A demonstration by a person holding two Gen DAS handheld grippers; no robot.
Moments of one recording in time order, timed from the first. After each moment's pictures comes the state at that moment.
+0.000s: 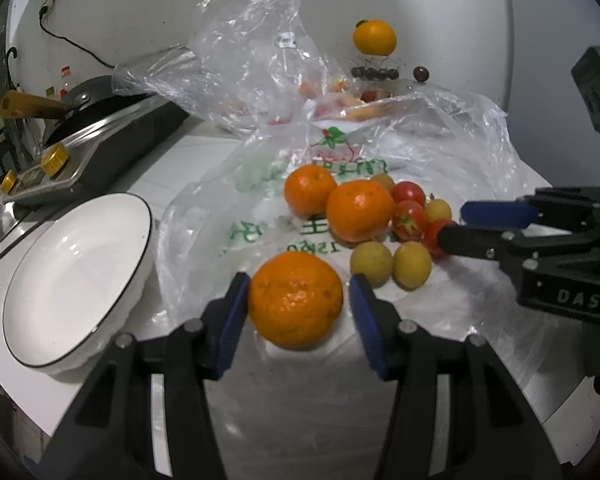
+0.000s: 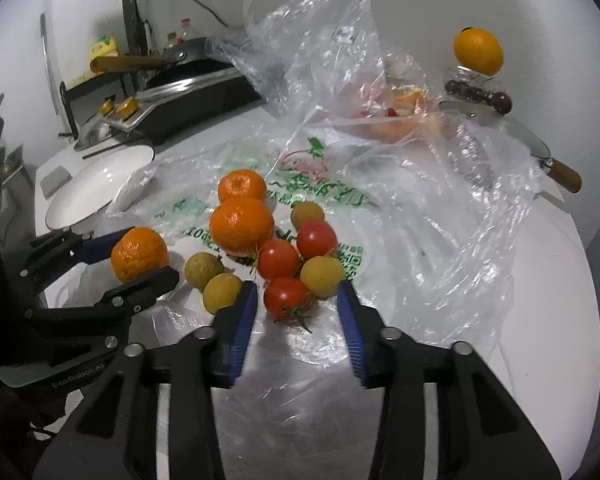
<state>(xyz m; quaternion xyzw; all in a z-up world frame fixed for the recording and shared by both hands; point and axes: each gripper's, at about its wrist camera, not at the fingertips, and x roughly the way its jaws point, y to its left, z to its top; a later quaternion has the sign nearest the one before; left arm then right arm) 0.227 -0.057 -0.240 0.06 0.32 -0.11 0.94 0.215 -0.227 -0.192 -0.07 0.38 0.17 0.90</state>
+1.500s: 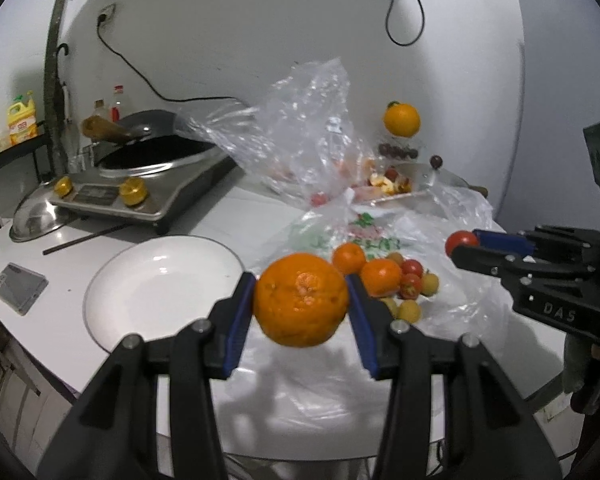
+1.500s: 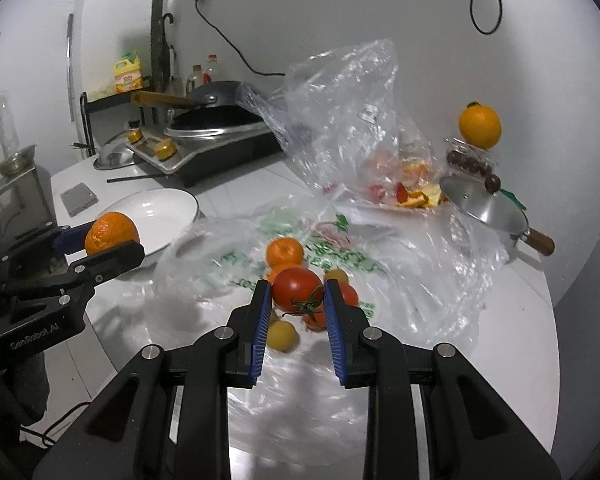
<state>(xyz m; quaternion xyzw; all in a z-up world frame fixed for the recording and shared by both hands) 0.171 0.008 -0.168 -0.01 0.24 -0.08 0.97 0.173 -0.194 -0.129 -0.10 0.30 0.18 0.93</state>
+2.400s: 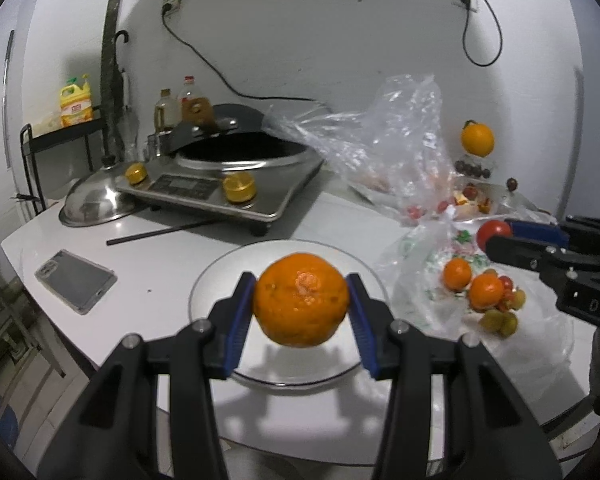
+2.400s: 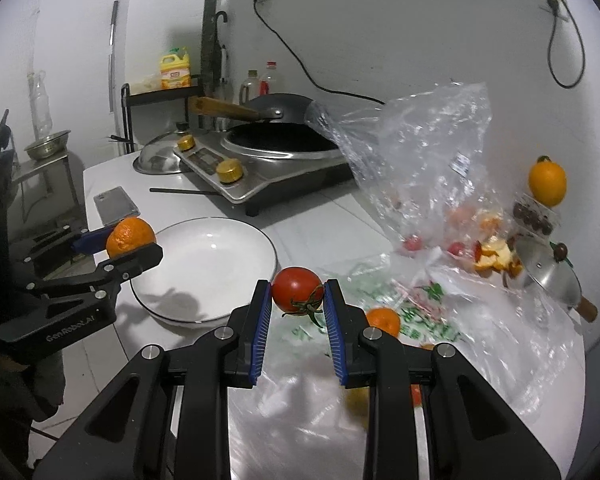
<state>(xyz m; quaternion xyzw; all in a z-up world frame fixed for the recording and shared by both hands) 0.188 0.103 -0.176 -0.03 0.23 0.01 0.97 0.199 -0.093 -0.120 -0.14 0.28 0.25 0.92</state>
